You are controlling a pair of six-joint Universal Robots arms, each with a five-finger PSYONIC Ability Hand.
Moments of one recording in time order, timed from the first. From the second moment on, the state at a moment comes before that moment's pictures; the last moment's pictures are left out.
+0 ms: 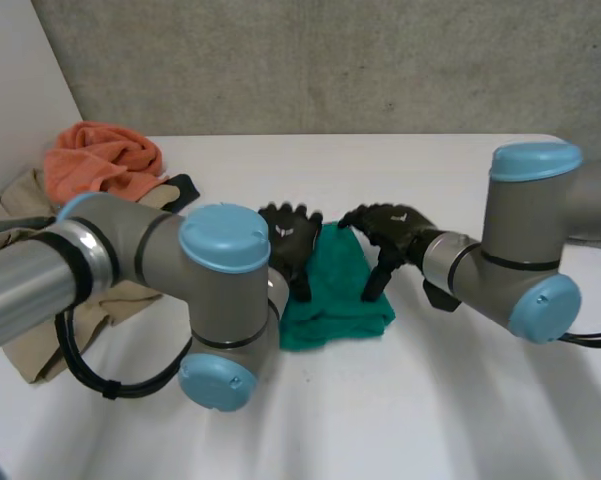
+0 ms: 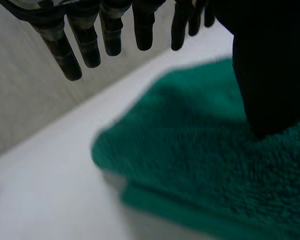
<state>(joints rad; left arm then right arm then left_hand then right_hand) 3.96 -2.38 -1.08 3.22 -1.78 3.34 1.99 -0.81 1.08 0.16 1.22 3.00 0.19 0.20 0.21 0.20 0.05 0.20 0.22 0.21 0.23 0.07</state>
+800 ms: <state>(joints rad) 4.11 -1.87 -1.32 3.19 -1.21 3.39 2.09 -1.09 1.65 -0.28 1.29 2.66 0.19 0.20 0.21 0.20 0.05 0.20 0.22 0.21 0.23 0.07</state>
